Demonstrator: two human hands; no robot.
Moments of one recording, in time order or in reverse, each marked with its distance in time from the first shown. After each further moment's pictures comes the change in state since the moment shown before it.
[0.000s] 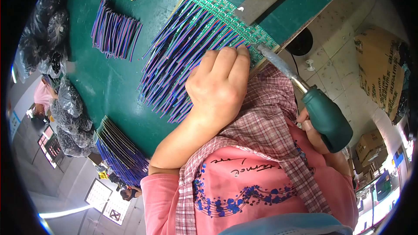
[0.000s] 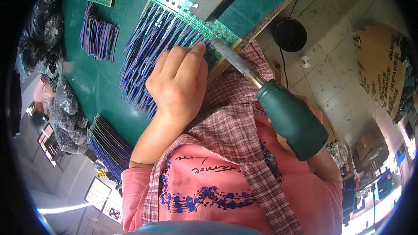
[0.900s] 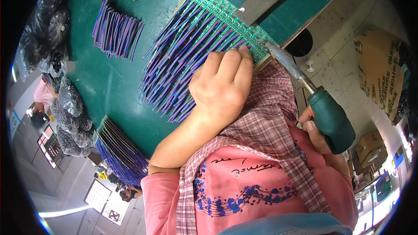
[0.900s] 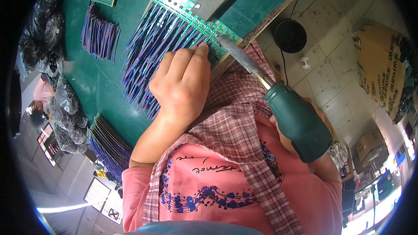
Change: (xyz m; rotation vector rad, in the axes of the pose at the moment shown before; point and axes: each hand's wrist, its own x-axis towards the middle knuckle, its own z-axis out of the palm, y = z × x) left_hand 0.001 0.005 -0.003 0.030 -0.005 0.011; right_hand 0.004 -0.013 -0.017 0.296 -0.083 0.030
